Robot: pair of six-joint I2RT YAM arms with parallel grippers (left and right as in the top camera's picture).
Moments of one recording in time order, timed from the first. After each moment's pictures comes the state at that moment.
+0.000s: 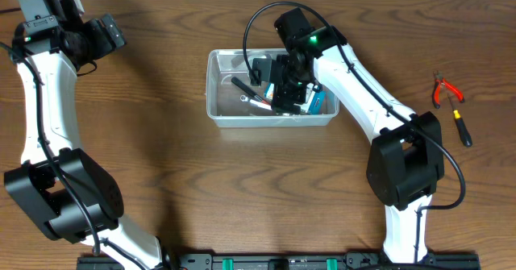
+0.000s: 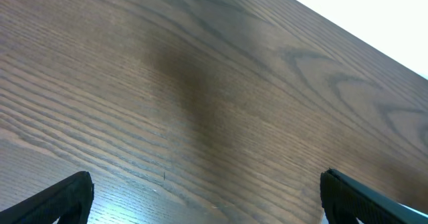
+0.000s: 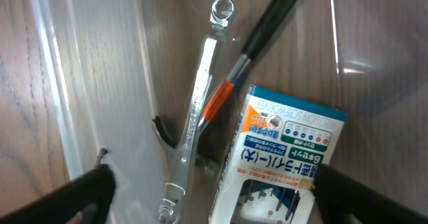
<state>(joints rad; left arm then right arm) 0.33 1.86 1.70 -0.77 0.21 -0.20 0.48 2.12 1.84 -1.06 -0.25 -0.92</state>
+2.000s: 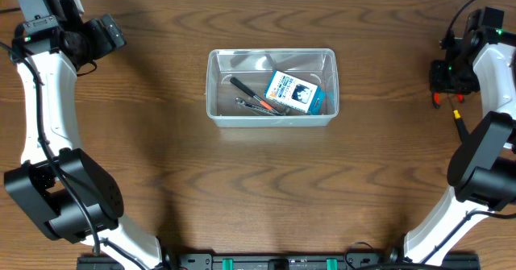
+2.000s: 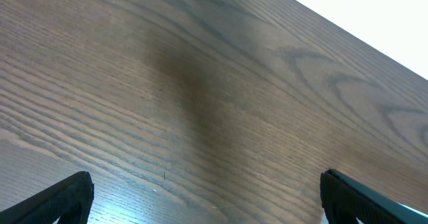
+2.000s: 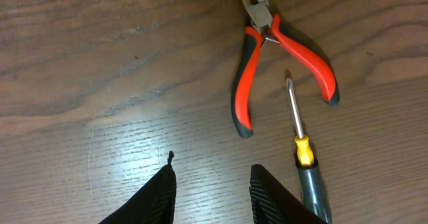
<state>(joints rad) 0.33 1.86 1.70 -0.77 0.21 -0.20 -0.31 2.06 1.71 -1.03 0.04 -0.15</state>
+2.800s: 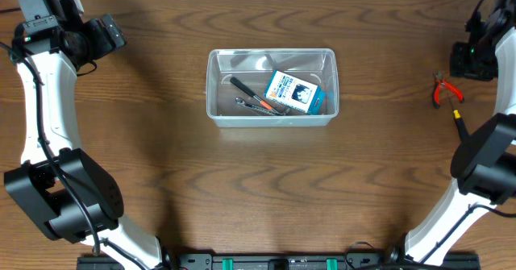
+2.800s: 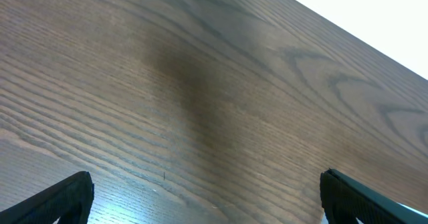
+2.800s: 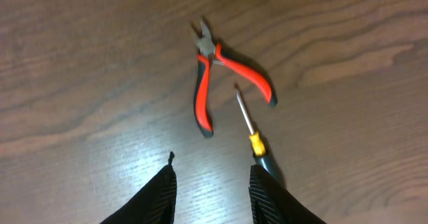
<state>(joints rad) 0.33 1.86 1.70 -0.77 0.21 -0.20 -0.36 2.14 2.02 -1.23 0.06 -0.11</state>
